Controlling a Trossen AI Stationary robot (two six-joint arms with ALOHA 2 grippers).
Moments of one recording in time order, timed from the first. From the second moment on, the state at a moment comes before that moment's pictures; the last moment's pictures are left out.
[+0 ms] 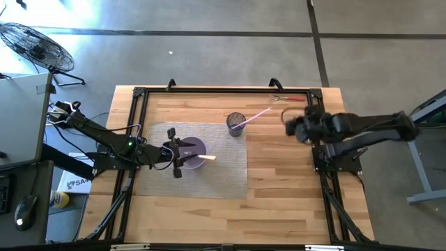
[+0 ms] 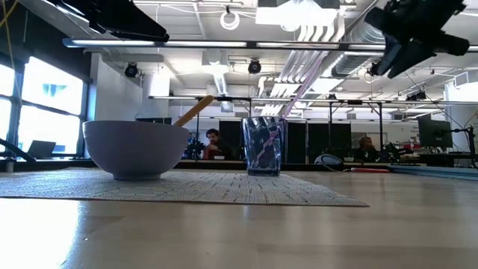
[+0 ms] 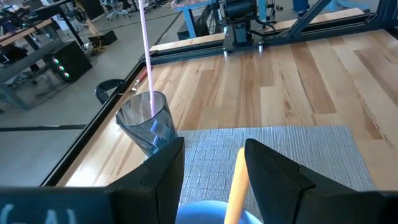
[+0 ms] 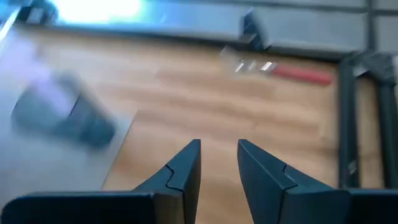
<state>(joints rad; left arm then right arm) -0.42 0.97 0.58 0.05 -0.66 0.02 0.08 0.91 0.91 -1.22 0.77 1.31</state>
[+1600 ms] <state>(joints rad) -0.42 0.97 0.58 0.05 -0.66 0.02 -1.00 1.73 0.92 -0.30 0.33 0.65</state>
